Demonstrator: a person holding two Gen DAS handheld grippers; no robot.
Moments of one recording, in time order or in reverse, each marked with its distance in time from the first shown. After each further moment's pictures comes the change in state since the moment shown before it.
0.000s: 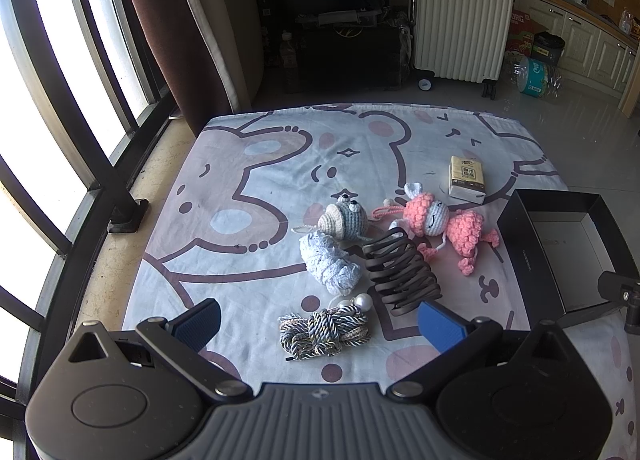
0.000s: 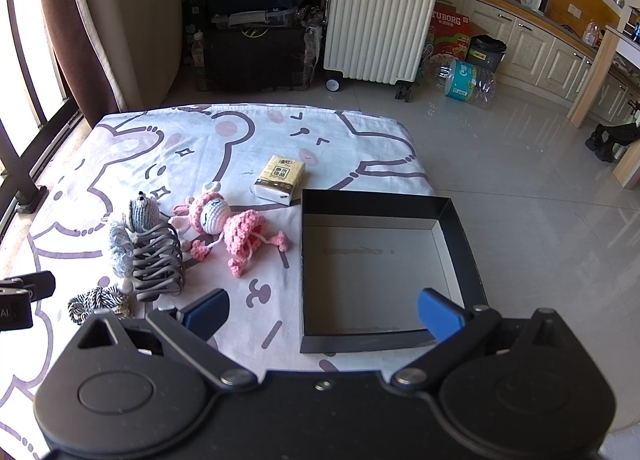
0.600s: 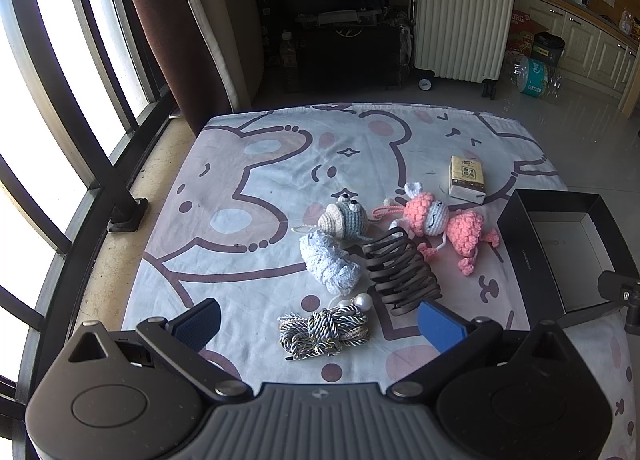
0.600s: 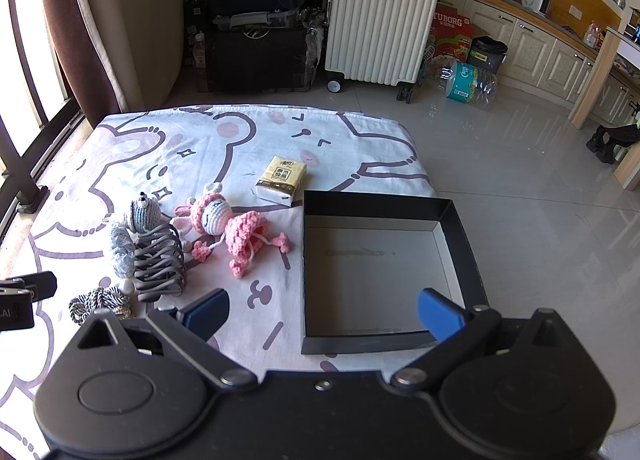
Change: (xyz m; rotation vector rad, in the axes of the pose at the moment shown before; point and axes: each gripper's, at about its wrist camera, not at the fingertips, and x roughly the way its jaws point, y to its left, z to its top) left arm 0.000 0.000 0.000 -0.003 0.000 0.002; right arm -0.001 0.000 0.000 0.000 -0.004 0.000
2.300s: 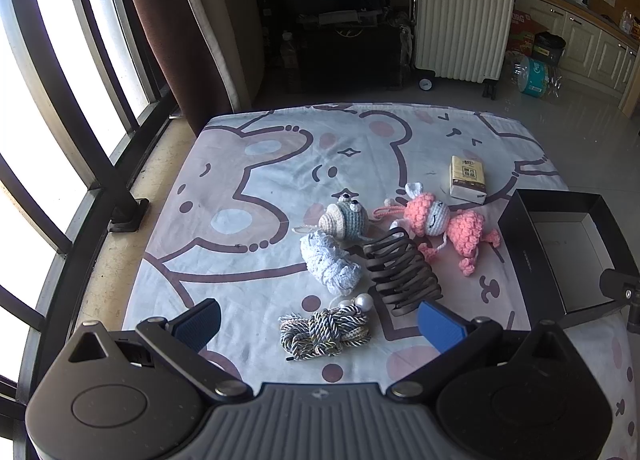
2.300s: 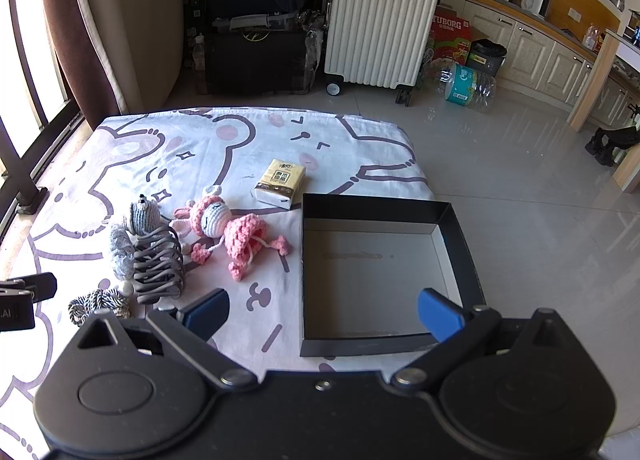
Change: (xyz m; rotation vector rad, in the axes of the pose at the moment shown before) left arm 0.000 -0.001 -0.001 -0.008 -0.003 0.011; right arm -0.001 -0.001 0.000 0.001 -0.006 -0.002
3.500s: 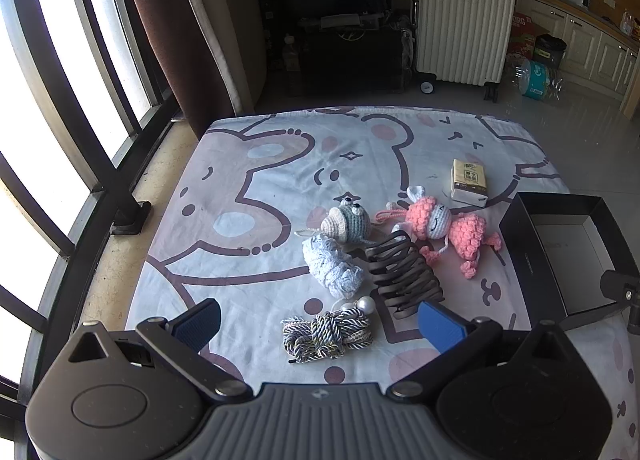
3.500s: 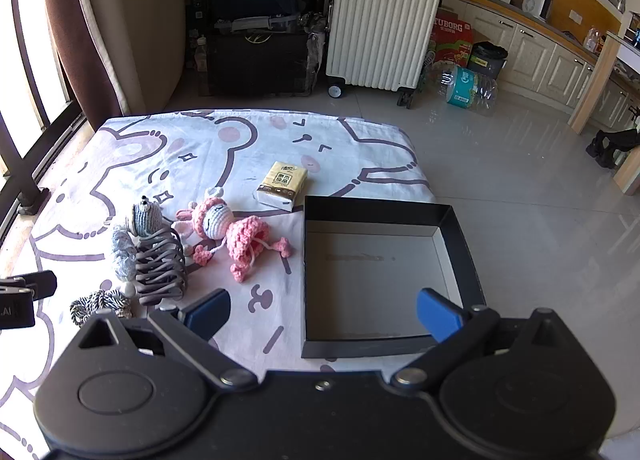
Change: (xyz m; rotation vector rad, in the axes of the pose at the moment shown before) left arm -0.001 0.001 0.001 0.001 -0.005 0.005; right arm -0.002 0.001 0.000 -0.001 -0.007 0.002
